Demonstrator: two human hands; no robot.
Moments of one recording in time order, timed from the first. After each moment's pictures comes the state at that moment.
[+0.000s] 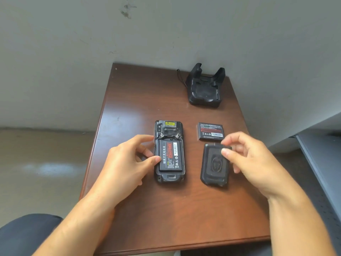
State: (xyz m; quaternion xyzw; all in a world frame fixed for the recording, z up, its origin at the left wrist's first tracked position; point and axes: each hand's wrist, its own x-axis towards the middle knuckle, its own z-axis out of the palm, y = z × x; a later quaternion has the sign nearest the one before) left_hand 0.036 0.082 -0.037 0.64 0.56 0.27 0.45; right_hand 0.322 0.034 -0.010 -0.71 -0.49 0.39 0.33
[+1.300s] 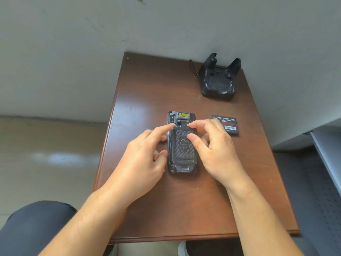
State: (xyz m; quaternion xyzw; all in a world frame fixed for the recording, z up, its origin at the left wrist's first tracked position) left_hand 0.033 0.071 -0.040 0.72 0.51 0.26 0.40; right_hand 0.234 0.066 -0.047 -0.66 -0.63 0.22 0.35
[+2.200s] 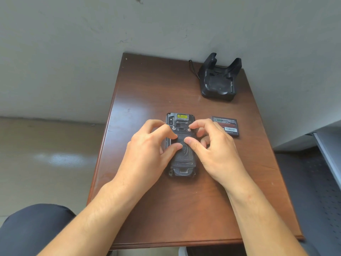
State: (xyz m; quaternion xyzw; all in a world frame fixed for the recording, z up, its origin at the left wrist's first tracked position) left_hand 0.051 0.089 -0.053 0.74 0.51 0.32 0.29; right_hand 0.238 0.068 -0.045 -0.70 -0.61 0.23 0.31
